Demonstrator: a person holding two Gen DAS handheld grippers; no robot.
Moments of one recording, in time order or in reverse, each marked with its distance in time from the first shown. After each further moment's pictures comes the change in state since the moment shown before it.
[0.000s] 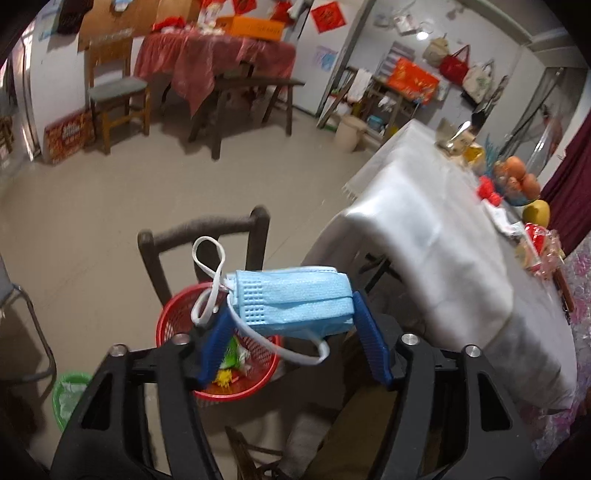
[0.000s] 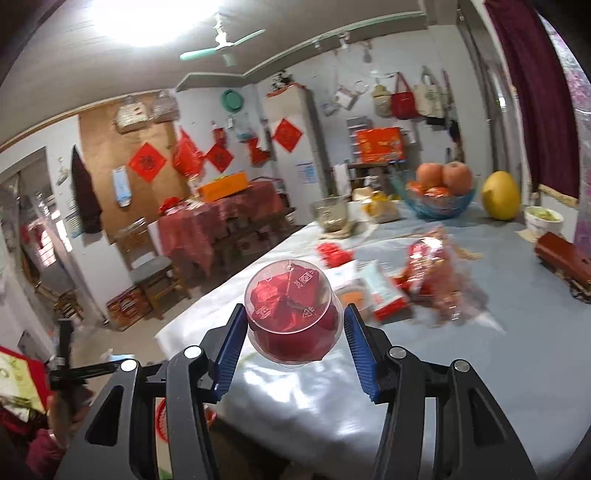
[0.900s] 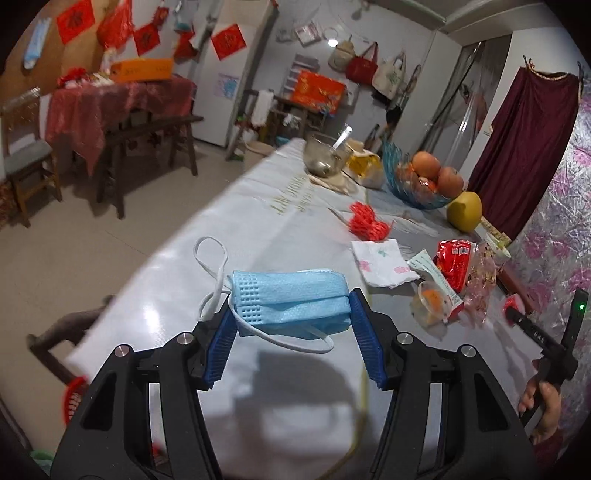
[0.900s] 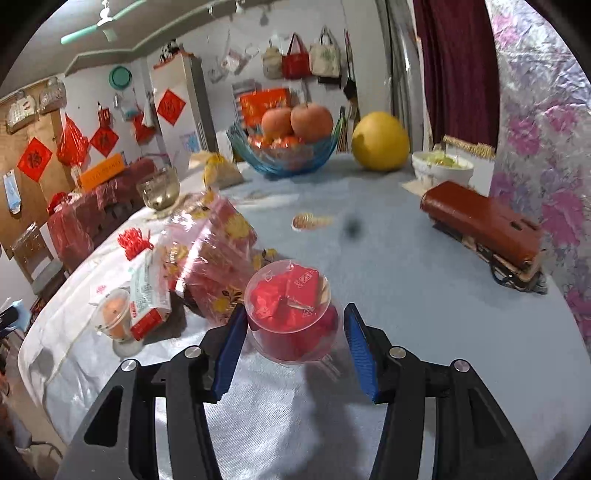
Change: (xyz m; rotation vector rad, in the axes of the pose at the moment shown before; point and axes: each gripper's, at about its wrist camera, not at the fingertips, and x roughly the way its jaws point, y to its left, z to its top) left arm 0.029 -0.204 0.068 0.221 -0.126 -0.236; right arm 0.067 -0.193 0.002 0.138 0.119 -0.414
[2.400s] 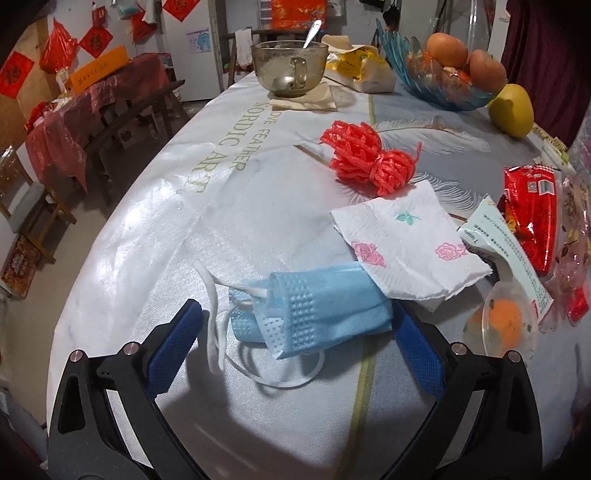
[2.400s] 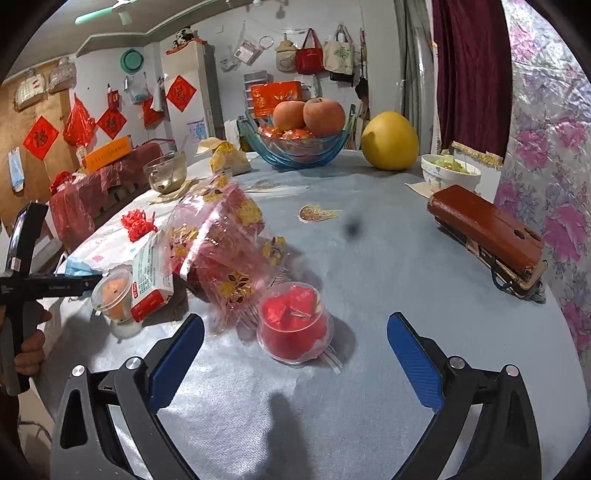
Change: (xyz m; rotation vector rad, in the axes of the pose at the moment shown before) left arm 0.170 -0.083 0.025 0.240 0.324 0.191; right arm 0.001 0.010 -0.006 -0.084 0.042 -0.011
